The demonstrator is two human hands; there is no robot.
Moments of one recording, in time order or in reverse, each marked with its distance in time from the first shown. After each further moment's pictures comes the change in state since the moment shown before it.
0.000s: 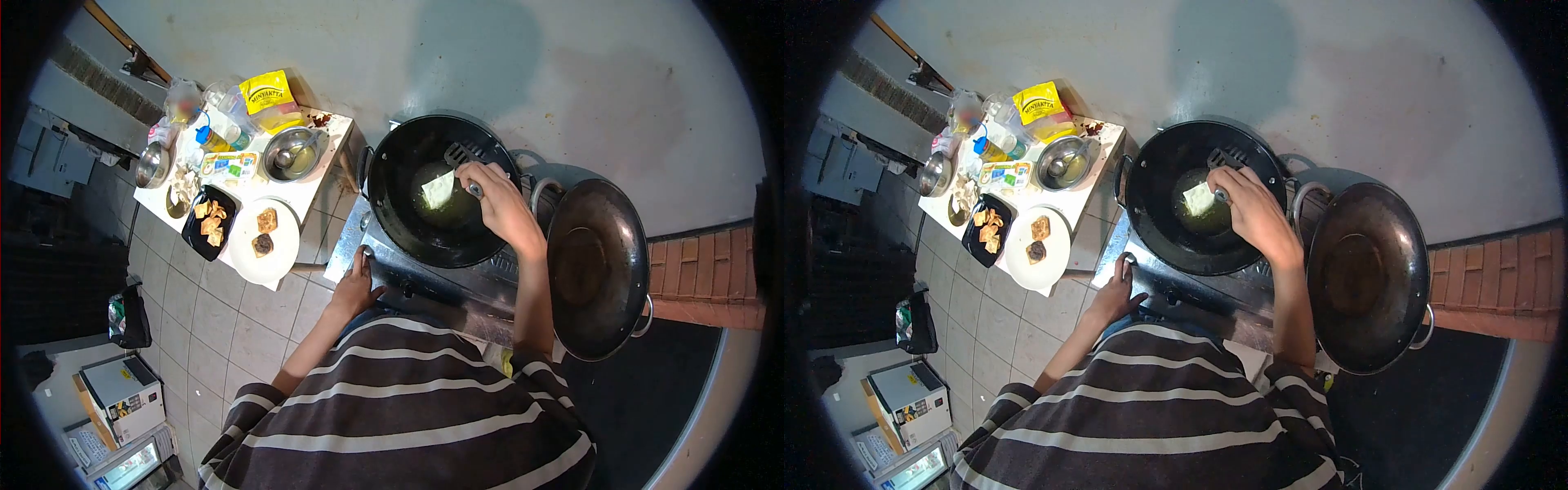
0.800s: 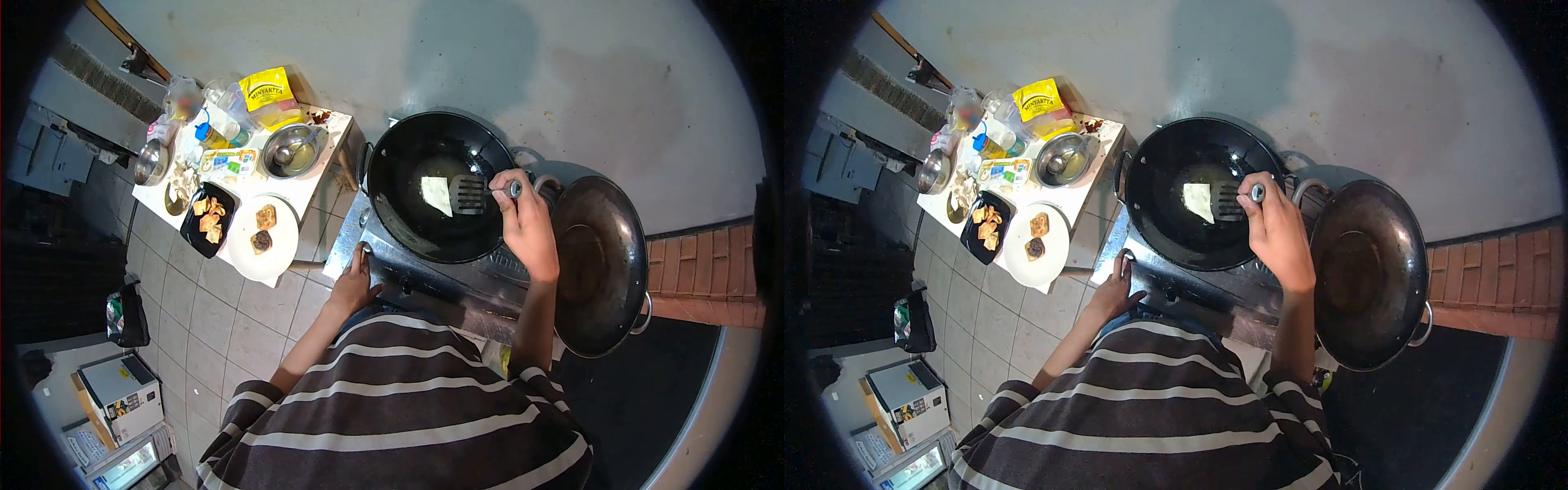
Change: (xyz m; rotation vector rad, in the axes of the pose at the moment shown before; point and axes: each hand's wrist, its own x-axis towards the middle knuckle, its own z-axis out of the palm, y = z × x) left_hand -0.003 0.001 -0.001 0.065 -0.005 0.004; right_hand -0.031 -0.030 -0.019 0.074 0.194 0.262
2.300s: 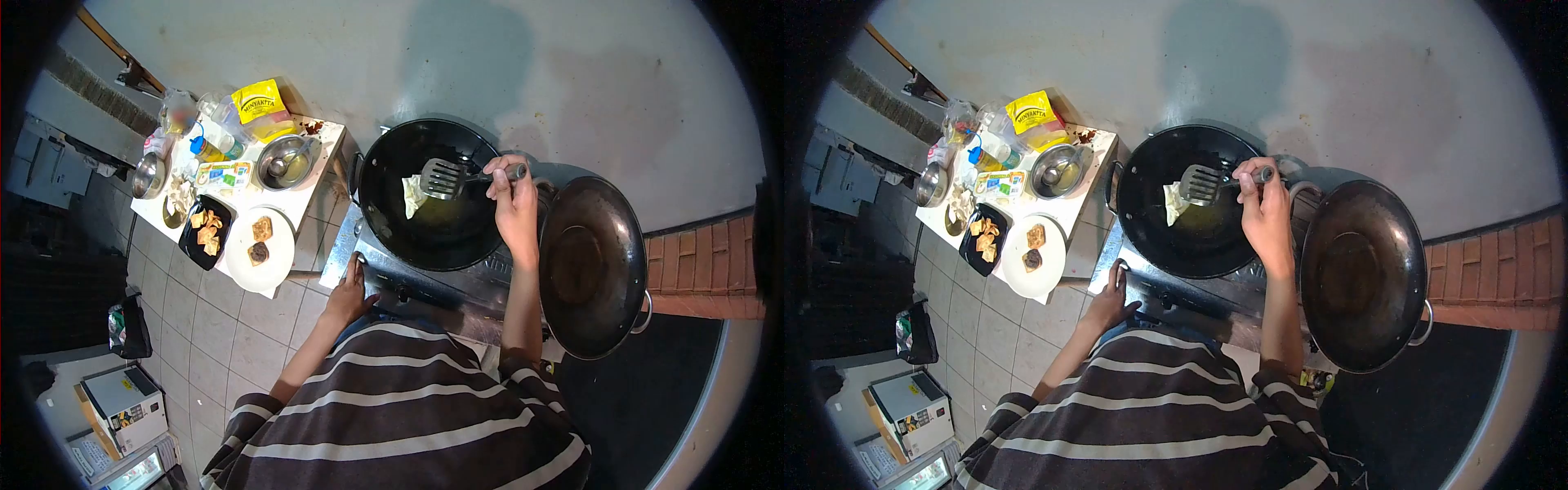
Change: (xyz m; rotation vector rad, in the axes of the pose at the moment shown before) left_hand -0.004 0.001 0.000 0.018 -0.003 -0.008; right_hand 0.020 0.033 0.021 0.342 0.235 0.018
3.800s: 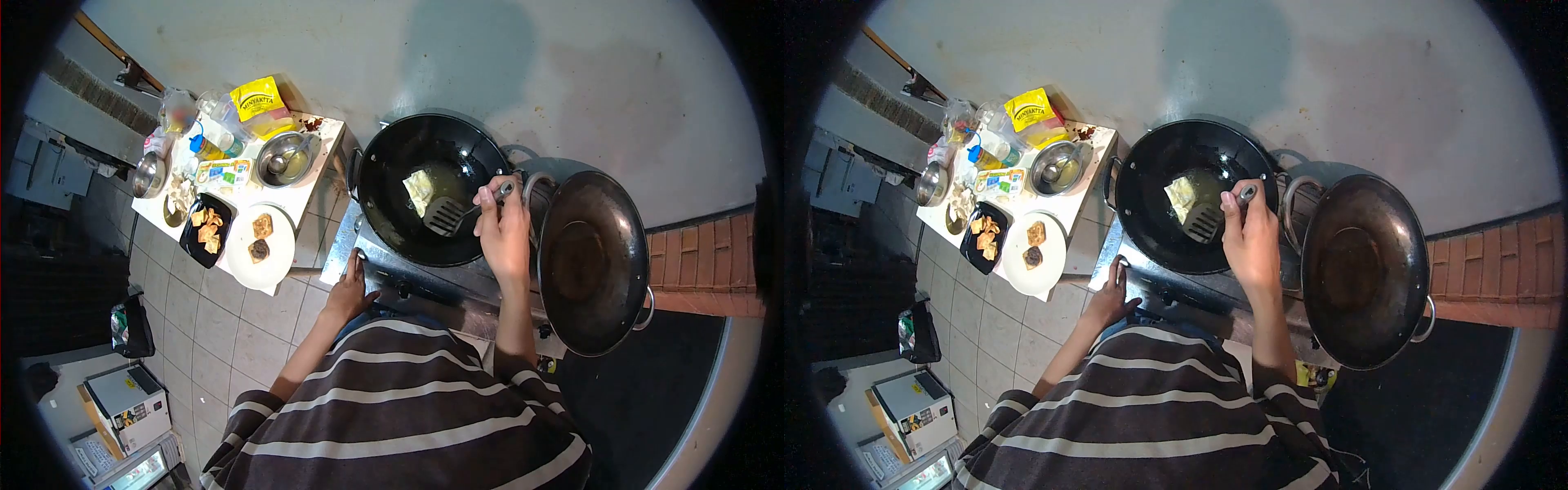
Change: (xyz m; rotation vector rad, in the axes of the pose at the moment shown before) left_hand 0.002 -0.002 0.004 0.007 0.001 0.006; right_hand -0.035 -0.036 0.013 -0.226 0.042 0.230
